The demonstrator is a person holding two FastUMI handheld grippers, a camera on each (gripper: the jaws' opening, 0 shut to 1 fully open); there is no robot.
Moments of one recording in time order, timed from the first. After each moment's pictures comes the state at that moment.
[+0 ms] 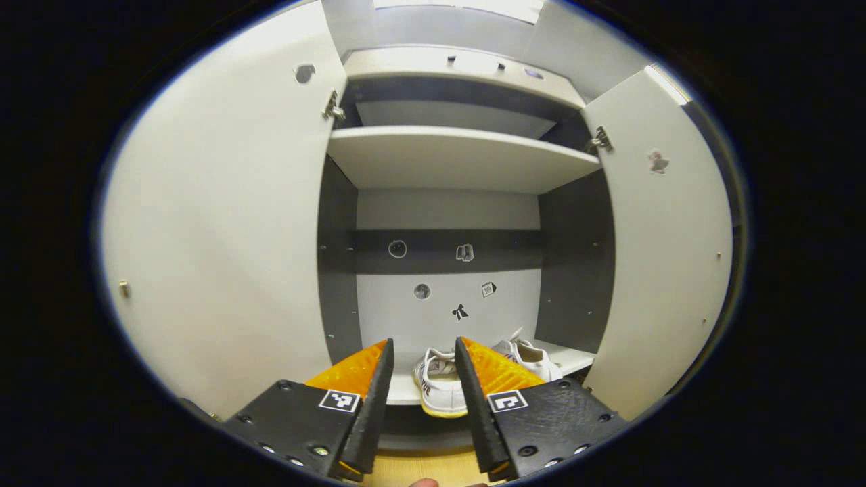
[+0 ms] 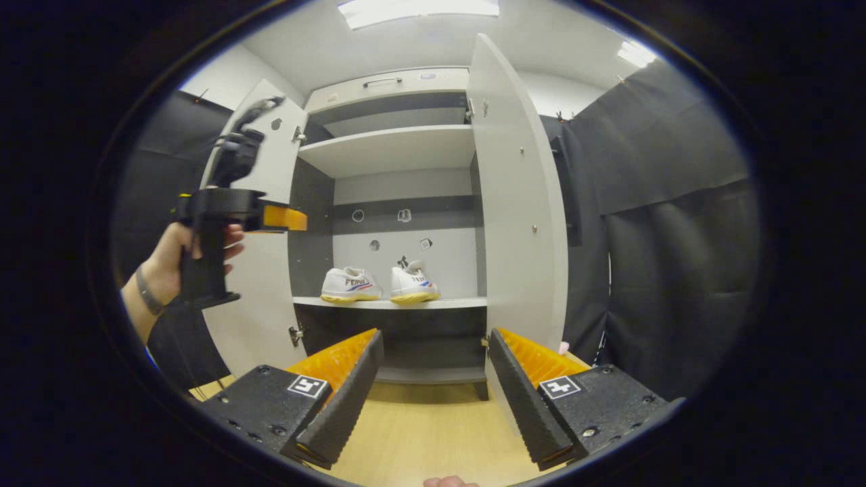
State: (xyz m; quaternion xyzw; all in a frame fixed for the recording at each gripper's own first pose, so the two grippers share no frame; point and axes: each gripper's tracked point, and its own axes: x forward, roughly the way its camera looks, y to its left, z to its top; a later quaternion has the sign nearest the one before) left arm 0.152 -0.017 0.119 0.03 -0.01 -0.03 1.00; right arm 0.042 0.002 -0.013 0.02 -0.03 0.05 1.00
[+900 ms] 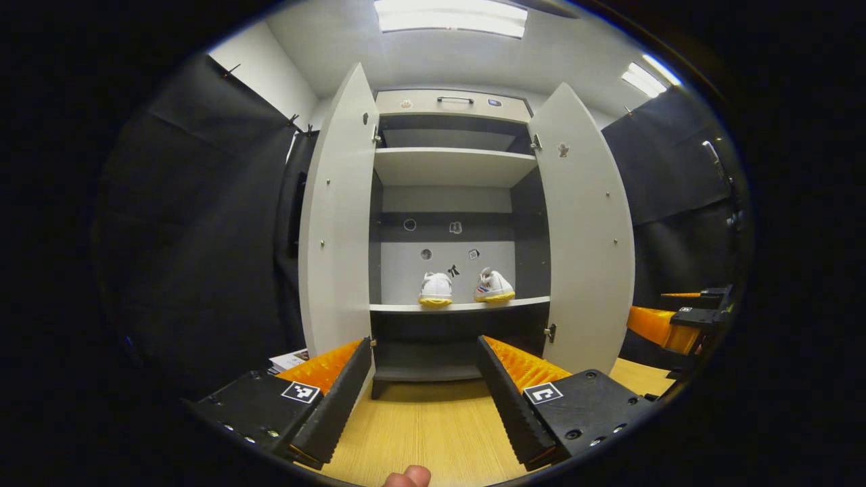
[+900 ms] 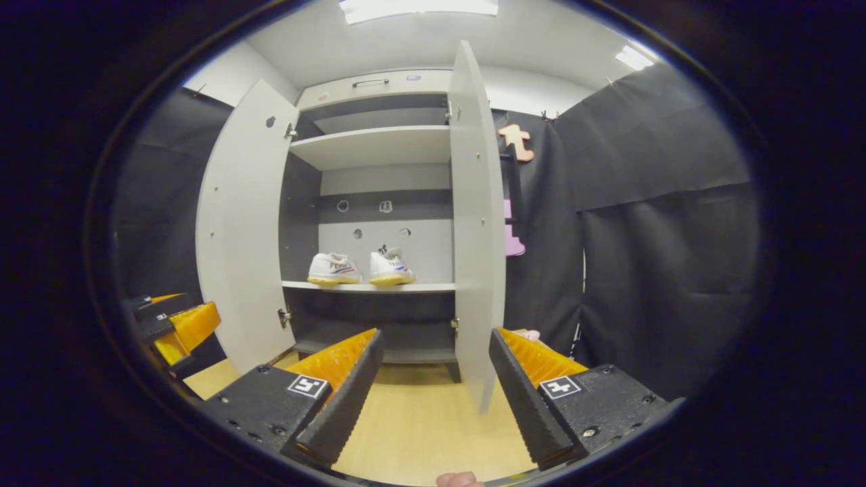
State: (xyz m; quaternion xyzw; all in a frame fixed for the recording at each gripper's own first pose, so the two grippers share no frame) left arm -0.048 -0.034 0.005 0.02 0.01 -0.02 1.00; right arm -0.012 -0.056 -0.023 0.01 -0.01 0.00 1.00
